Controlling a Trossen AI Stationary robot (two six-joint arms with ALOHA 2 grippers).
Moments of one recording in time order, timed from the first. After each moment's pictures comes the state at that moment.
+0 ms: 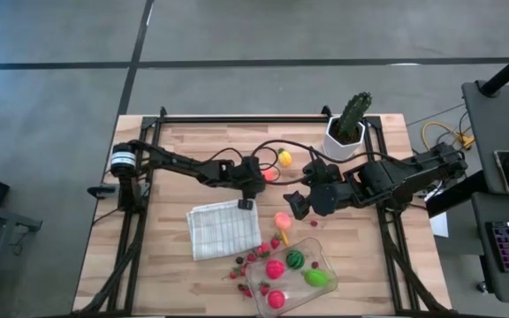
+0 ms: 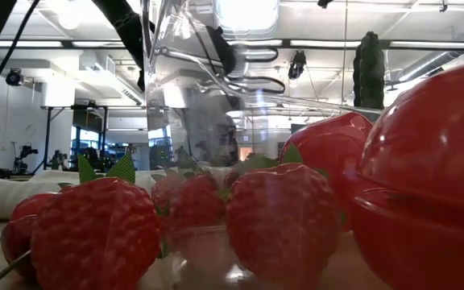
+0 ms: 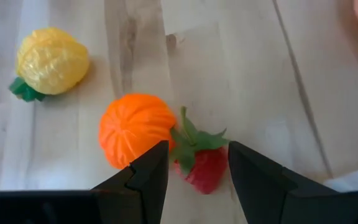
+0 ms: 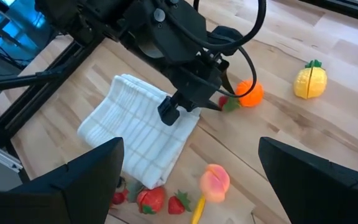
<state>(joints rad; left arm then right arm) 0.11 1.84 1.07 -0.06 -0.11 0.36 0.35 1.49 1.61 -1.07 0.52 1.10</state>
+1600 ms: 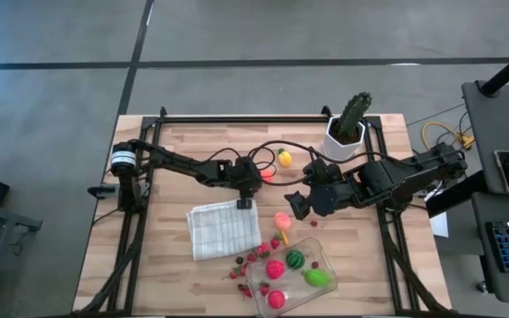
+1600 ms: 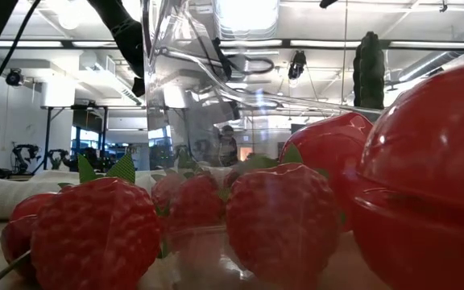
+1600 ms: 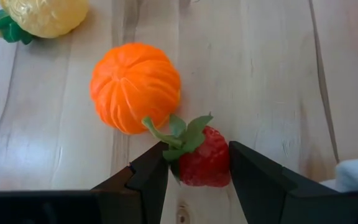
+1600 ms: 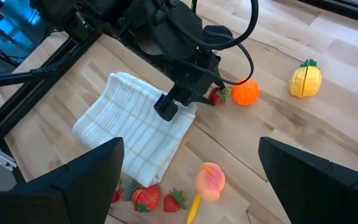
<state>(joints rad) 0.13 1.85 1.02 -0.06 -0.11 0.22 0.35 1.49 1.61 -1.09 0.53 1.10</state>
